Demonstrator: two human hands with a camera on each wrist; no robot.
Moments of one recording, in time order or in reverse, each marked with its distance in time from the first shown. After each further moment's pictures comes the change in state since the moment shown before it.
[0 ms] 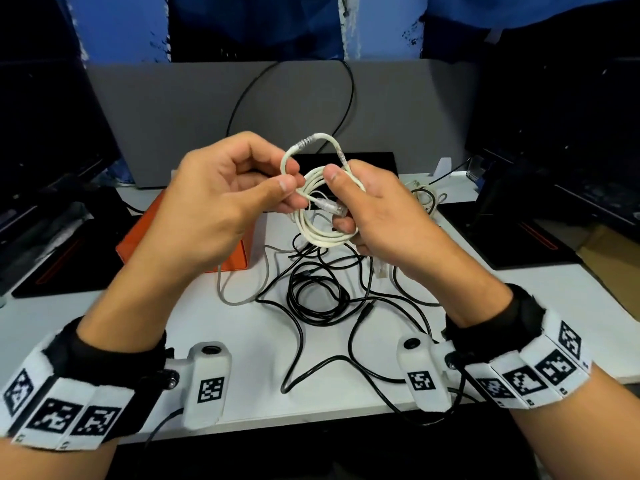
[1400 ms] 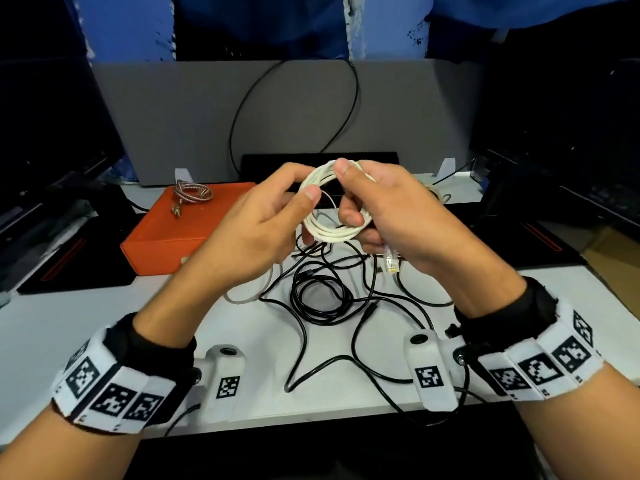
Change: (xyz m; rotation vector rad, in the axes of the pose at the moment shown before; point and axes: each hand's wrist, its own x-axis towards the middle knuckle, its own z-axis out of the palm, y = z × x) left_hand 0.000 -0.026 0.017 0.283 -0.193 -0.006; right_hand -0.002 -0.004 -0.008 0.282 -0.134 0.098
